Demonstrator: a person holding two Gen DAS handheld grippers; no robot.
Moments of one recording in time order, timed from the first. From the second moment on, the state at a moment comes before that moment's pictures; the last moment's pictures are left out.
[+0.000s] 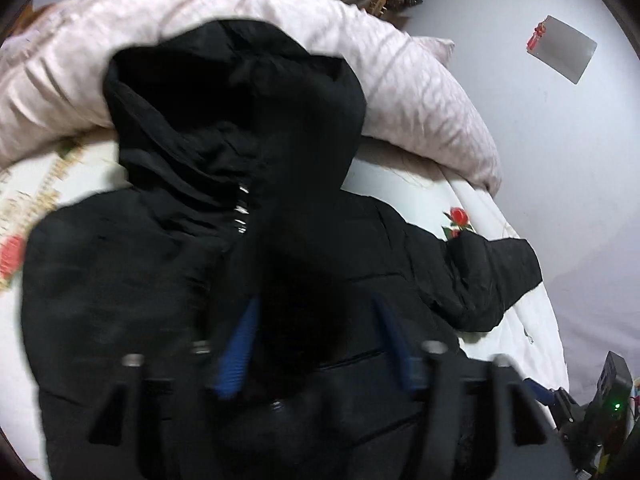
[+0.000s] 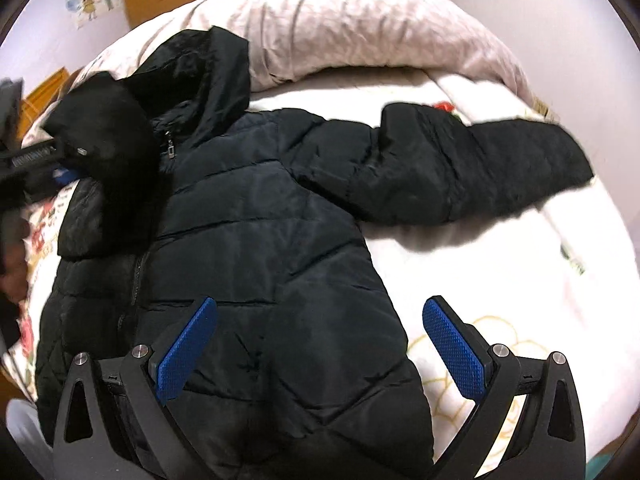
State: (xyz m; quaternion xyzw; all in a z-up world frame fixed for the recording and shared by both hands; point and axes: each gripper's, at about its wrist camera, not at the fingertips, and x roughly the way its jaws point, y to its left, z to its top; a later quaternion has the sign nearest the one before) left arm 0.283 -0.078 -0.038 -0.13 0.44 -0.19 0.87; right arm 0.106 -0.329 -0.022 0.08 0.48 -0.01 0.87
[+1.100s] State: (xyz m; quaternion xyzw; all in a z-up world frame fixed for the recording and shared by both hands) left arm 0.295 0.100 -0.092 -0.15 0.45 -0.01 0.88; right arm 0.272 -0.264 -0.101 0.03 0.51 0.03 0.86
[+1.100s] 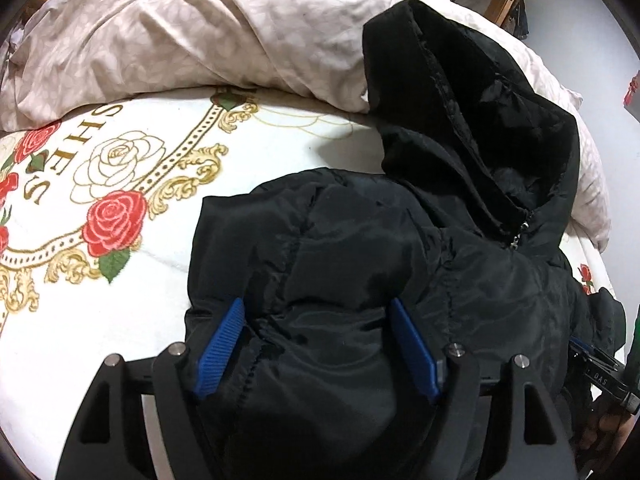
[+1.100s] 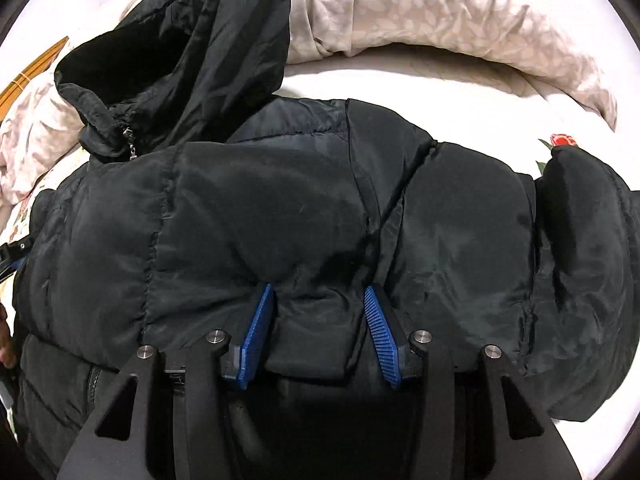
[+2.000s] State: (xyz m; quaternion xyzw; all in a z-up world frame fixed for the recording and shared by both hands) left arm 0.181 0.040 0.004 -0.10 0.43 -0.05 0.89; right arm 0.131 -0.297 0.013 0.07 0.46 0.00 0.88
